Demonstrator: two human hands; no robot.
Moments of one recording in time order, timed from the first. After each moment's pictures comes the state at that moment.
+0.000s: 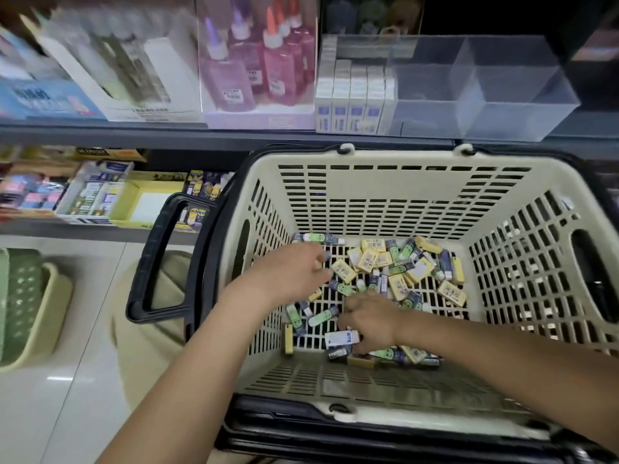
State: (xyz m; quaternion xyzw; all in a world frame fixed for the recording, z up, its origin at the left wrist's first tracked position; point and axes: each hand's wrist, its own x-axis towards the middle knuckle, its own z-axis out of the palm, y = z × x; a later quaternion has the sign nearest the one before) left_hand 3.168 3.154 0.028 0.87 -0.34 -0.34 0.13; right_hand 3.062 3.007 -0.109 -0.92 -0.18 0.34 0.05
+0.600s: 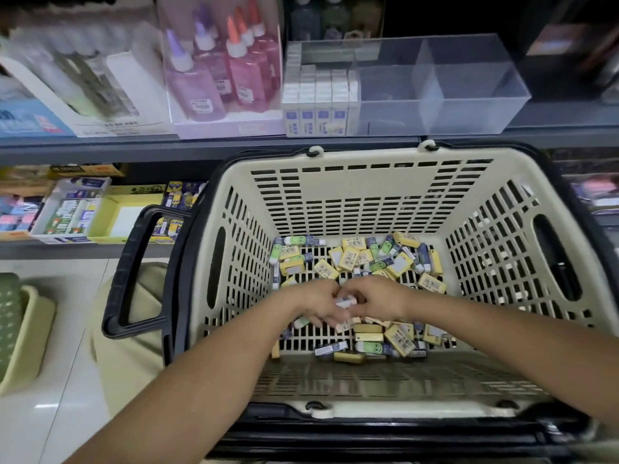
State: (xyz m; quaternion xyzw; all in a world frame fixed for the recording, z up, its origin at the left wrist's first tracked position) left_hand 3.145 3.102 -0.078 0.74 -0.26 -0.60 0.15; right_hand 3.057 2.972 -0.076 -0.90 0.03 0.29 0.32
